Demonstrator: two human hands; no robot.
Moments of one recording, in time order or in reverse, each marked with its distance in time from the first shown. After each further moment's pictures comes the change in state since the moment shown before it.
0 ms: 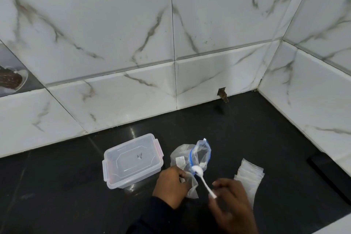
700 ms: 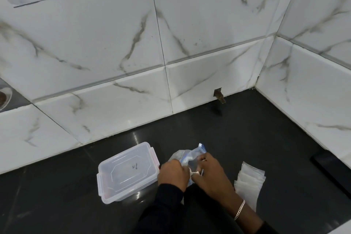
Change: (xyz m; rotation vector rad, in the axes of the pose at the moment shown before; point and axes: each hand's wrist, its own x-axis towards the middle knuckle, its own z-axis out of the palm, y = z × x) left_hand 0.062 0.029 0.019 0.334 0.151 -0.151; right_hand 0.087 0.033 0.053 -0.030 -0.471 0.354
